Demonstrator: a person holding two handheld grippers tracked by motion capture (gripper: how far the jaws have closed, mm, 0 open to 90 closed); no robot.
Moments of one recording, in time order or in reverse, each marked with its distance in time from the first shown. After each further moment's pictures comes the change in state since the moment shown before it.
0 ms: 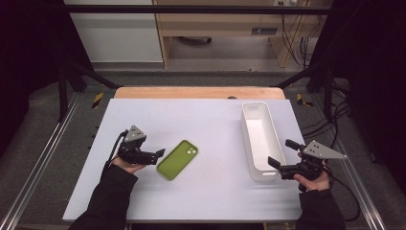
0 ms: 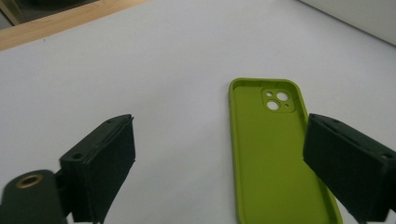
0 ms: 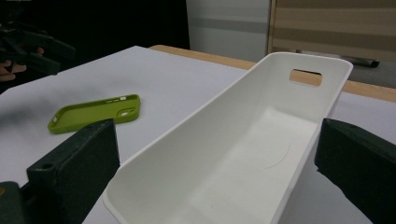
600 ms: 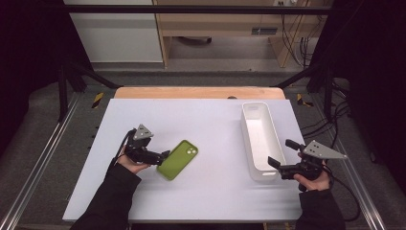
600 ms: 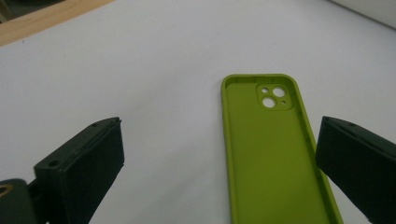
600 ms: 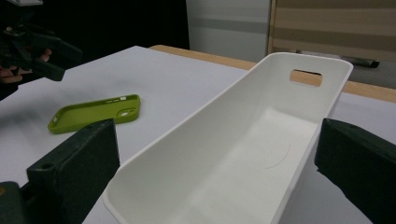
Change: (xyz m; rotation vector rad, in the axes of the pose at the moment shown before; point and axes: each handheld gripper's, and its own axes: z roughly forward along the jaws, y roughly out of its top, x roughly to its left) left arm -0.007 0.004 0.019 0.062 -0.012 0.042; right arm 0.000 0.000 0.000 0.000 0.003 0.000
